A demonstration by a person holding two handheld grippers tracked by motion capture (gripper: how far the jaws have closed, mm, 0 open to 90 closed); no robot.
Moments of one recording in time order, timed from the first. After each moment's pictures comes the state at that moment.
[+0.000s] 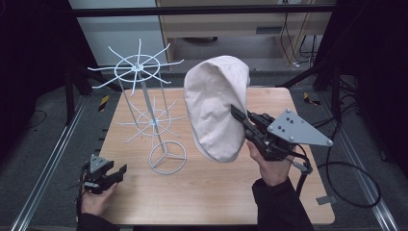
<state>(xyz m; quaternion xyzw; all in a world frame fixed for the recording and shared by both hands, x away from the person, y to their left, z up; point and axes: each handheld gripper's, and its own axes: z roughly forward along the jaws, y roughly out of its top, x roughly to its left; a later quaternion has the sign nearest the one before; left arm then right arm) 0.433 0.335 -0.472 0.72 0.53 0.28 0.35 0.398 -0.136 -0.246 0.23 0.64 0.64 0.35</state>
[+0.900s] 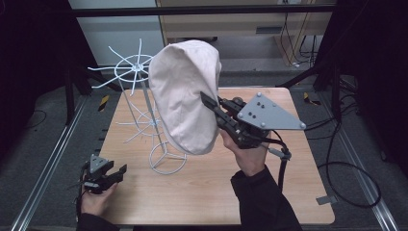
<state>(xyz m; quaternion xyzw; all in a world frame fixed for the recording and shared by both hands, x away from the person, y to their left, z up) 0.433 0.335 -0.472 0.72 0.53 0.28 0.35 0.408 -0.087 -0.216 0.17 0.64 0.67 0.34</state>
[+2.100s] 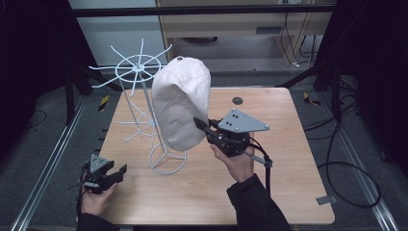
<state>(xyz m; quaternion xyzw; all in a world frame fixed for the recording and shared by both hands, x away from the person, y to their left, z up) 0.433 0.335 -0.472 0.72 0.53 0.28 0.35 0.442 -0.071 -0.293 0.23 0.71 0.61 0.26</state>
